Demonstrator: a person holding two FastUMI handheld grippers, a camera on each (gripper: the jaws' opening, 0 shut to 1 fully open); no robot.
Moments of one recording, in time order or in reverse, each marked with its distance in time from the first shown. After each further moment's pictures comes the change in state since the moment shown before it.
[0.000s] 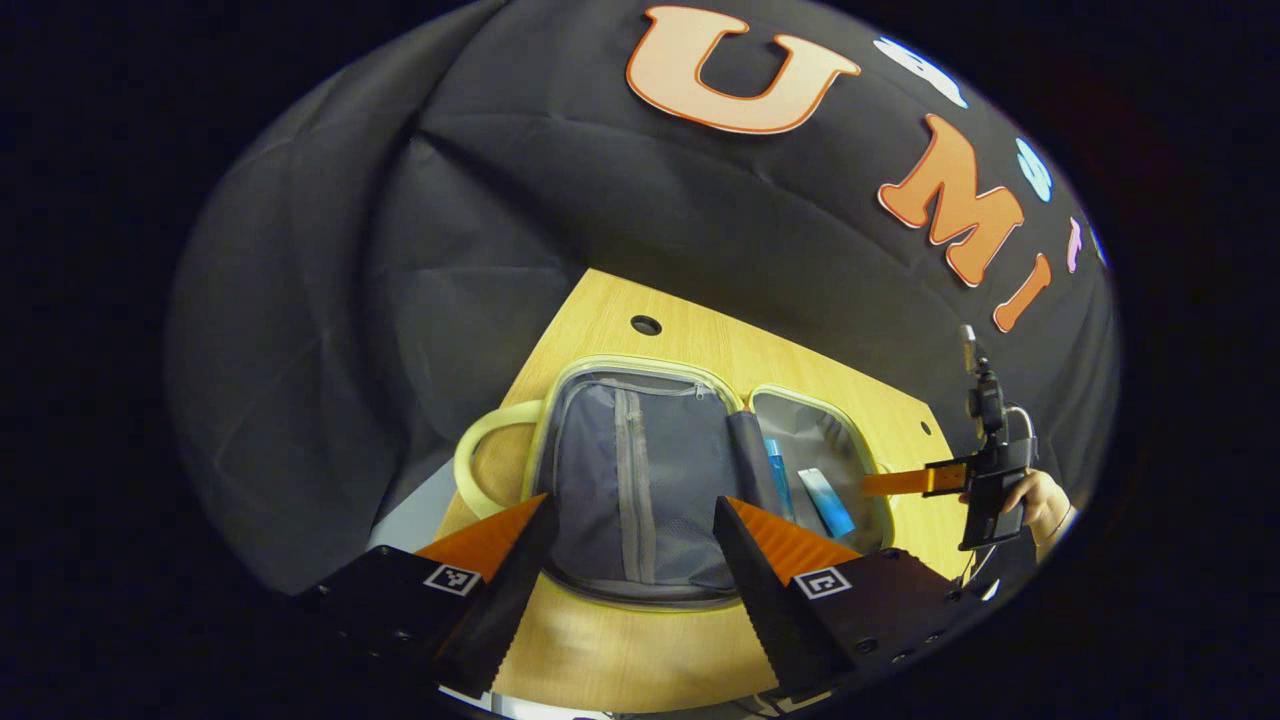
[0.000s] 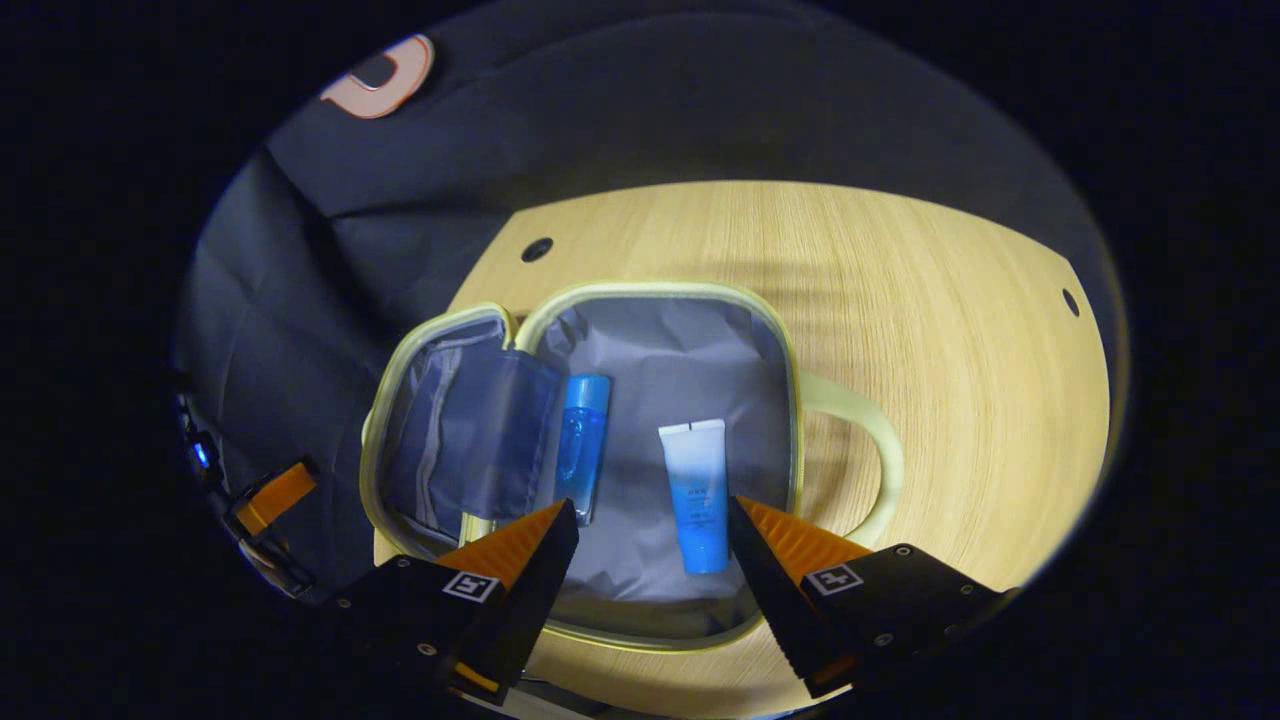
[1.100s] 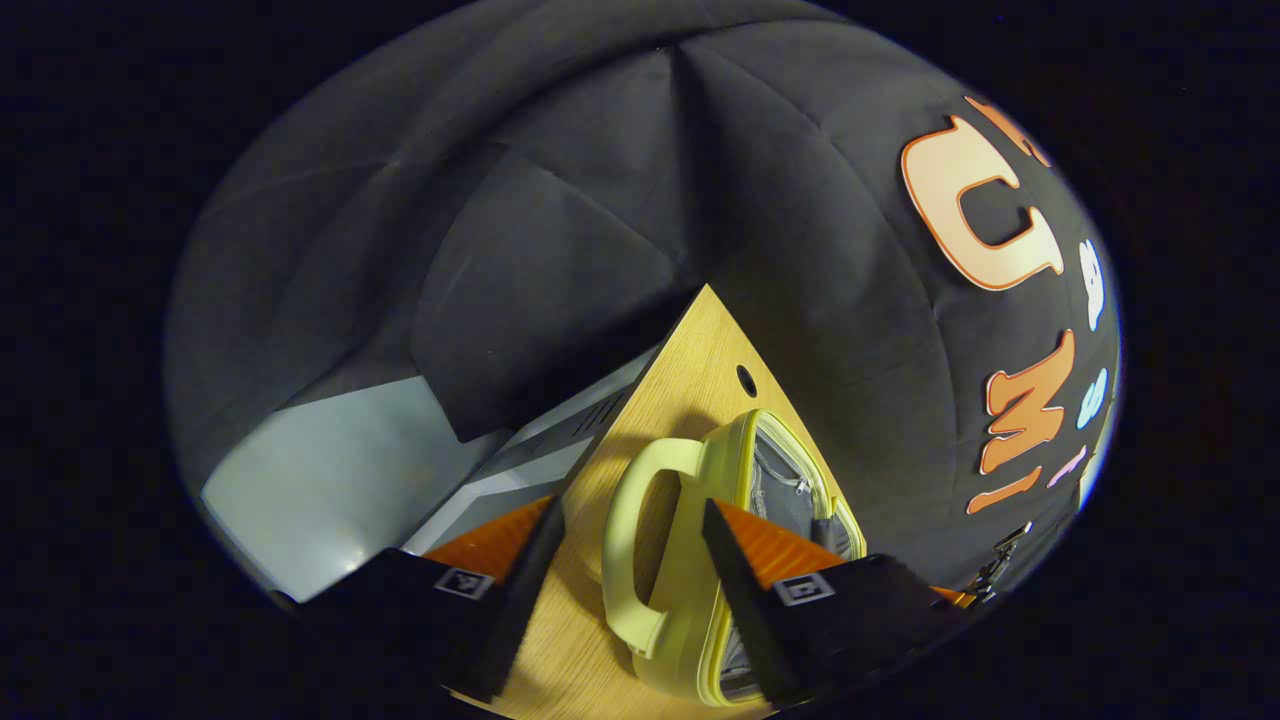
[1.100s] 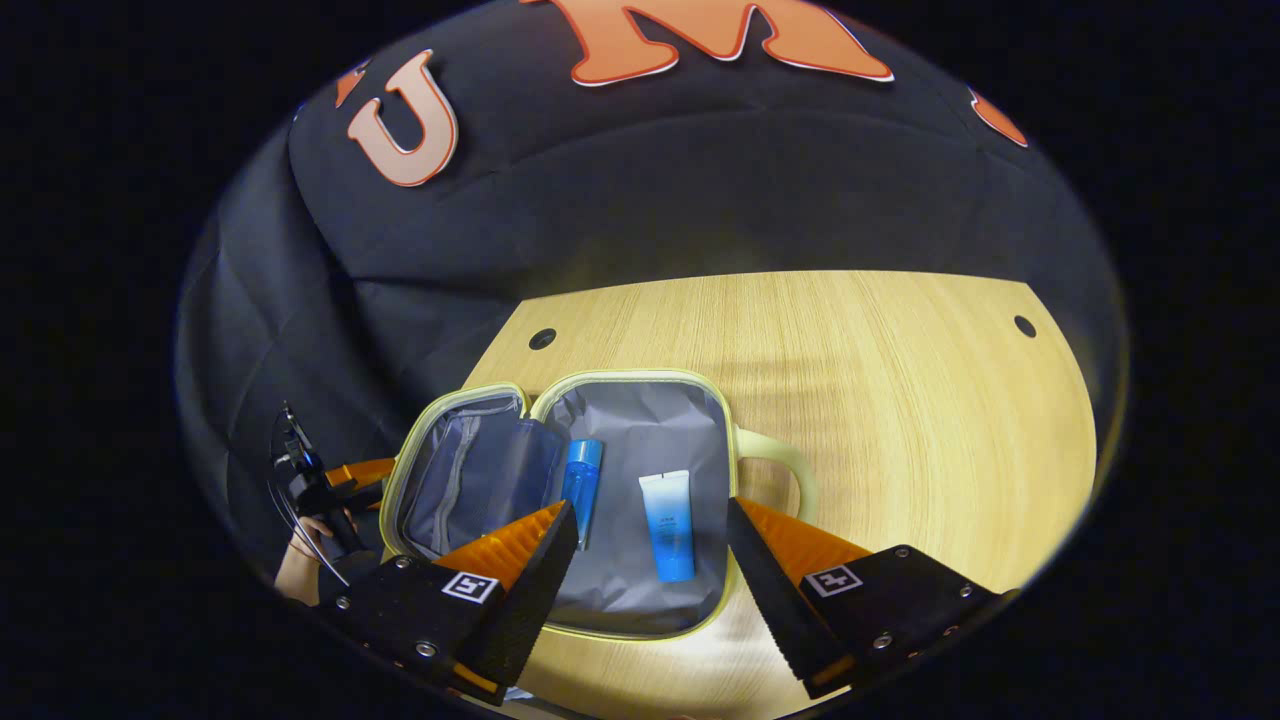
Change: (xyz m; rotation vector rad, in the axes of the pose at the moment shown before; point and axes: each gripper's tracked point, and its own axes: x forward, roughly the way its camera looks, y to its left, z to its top) left arm 0.120 0.133 -0.021 -0.548 -0.025 -0.113; right arm -0.057 -0.019 0.015 0.078 -0.194 -0.011
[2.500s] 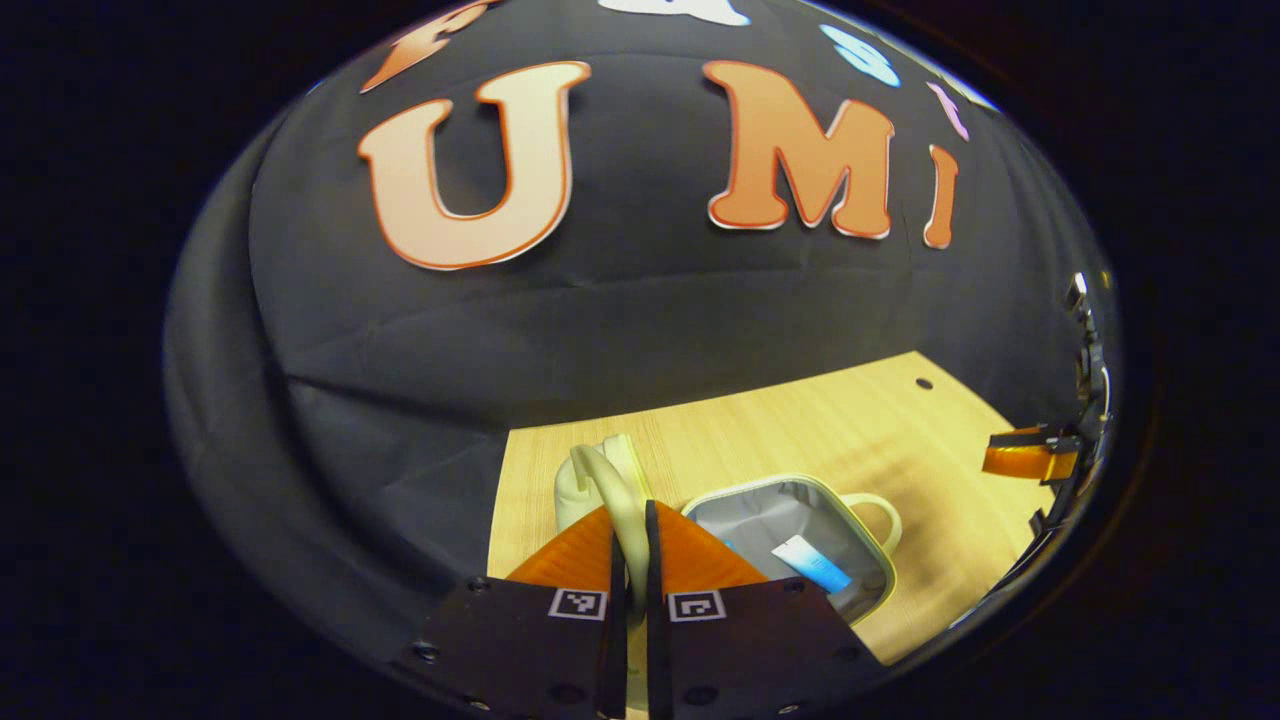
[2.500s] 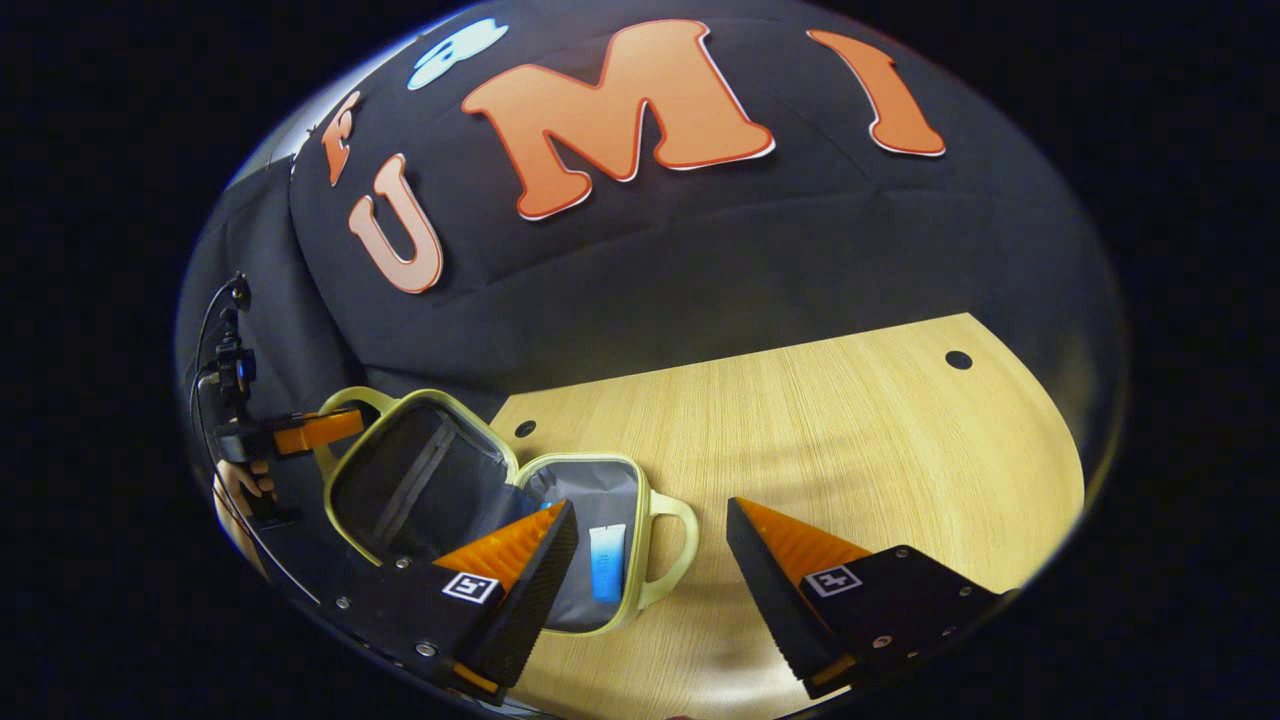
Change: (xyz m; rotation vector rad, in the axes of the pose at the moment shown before) left arm -0.060 -0.380 -0.040 1.109 -0.101 0.084; right arm -0.105 -0.092 0.046 0.073 -0.287 0.015
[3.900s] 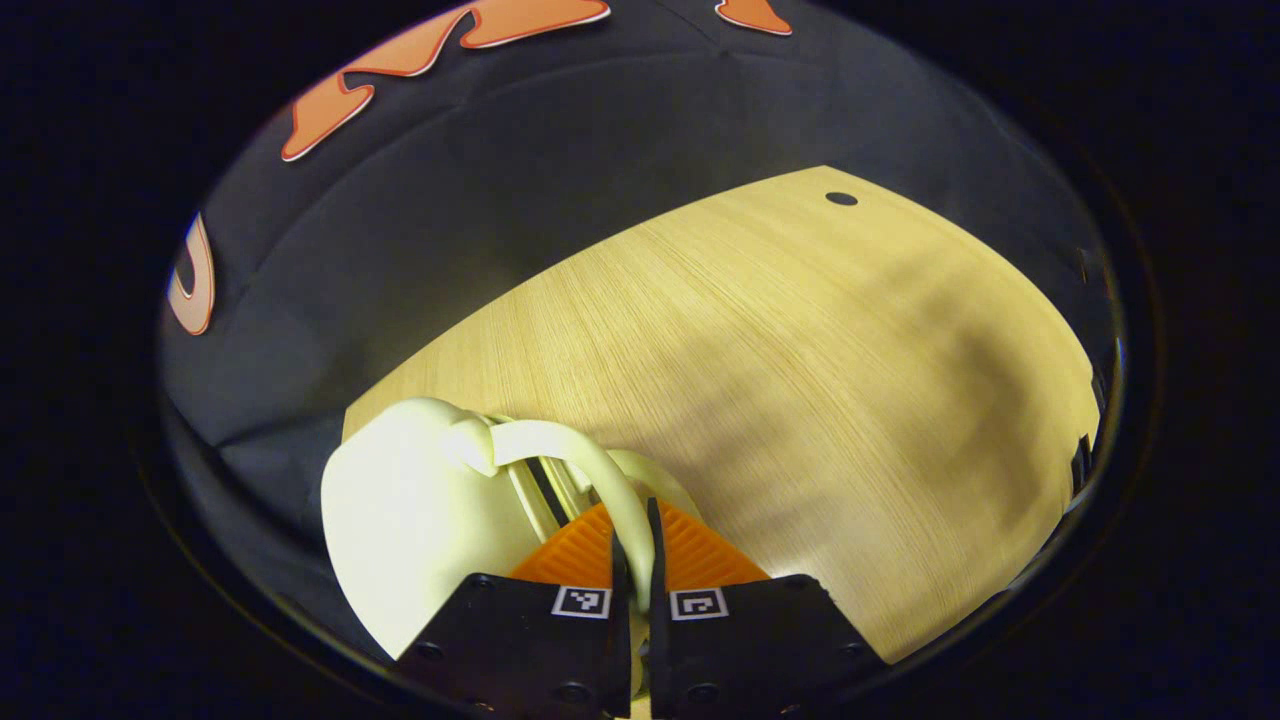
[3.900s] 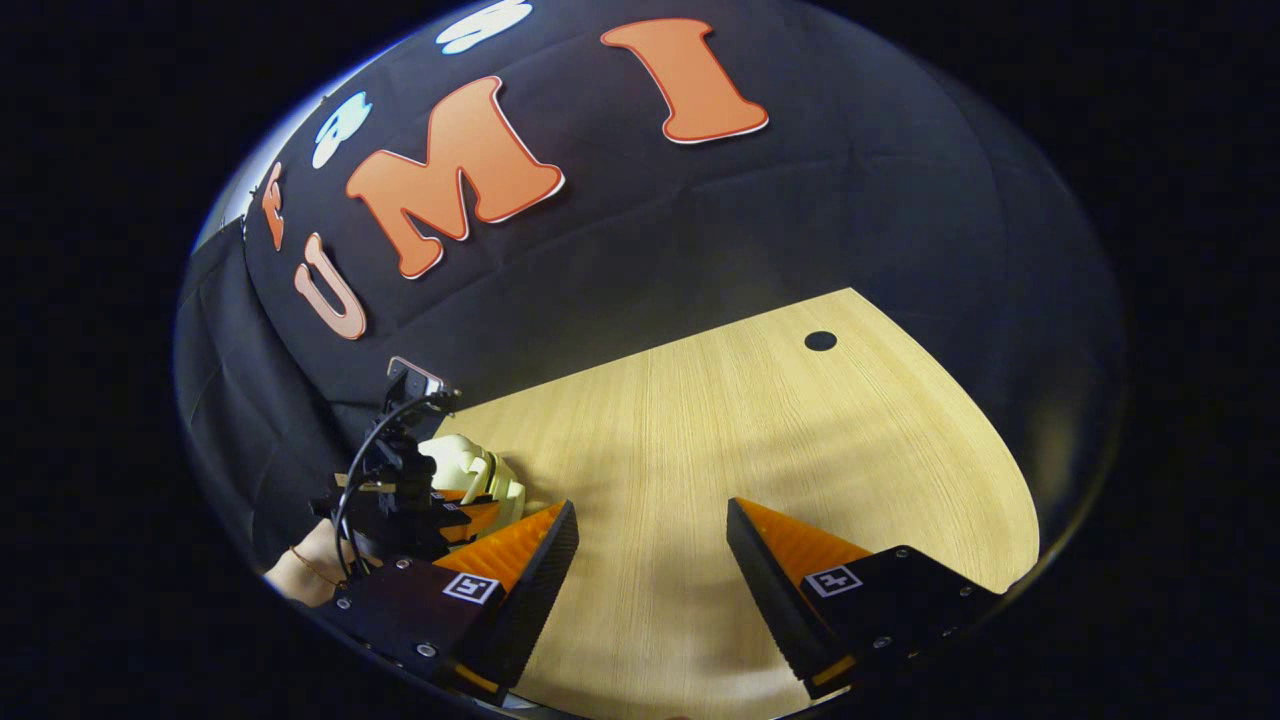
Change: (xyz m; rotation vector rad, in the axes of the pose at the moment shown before) left arm 0.158 -0.336 -0.109 0.282 0.361 -0.077; right arm -0.074 -0.210 -0.006 0.098 0.016 -0.093
